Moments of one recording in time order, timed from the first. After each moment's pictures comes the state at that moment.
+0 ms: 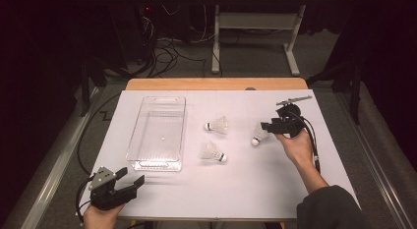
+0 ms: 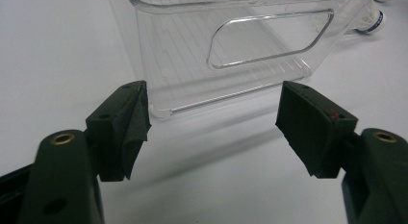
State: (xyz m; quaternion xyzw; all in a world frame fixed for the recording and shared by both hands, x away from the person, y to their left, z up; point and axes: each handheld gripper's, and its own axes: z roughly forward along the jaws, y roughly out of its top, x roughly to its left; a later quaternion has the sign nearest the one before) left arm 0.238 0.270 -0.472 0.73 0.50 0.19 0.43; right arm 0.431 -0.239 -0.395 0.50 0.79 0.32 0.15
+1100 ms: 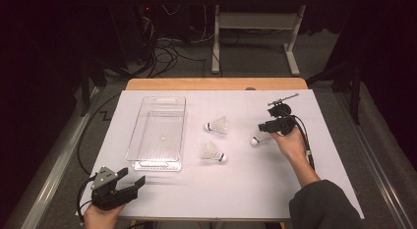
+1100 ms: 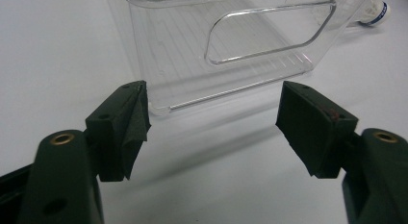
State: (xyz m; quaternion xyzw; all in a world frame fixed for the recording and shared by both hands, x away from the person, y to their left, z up) left arm 0.239 0.268 -0.473 0.73 0.49 0.19 0.42; right arm 0.451 -0.227 -0.411 0.50 0.81 0.27 0.13
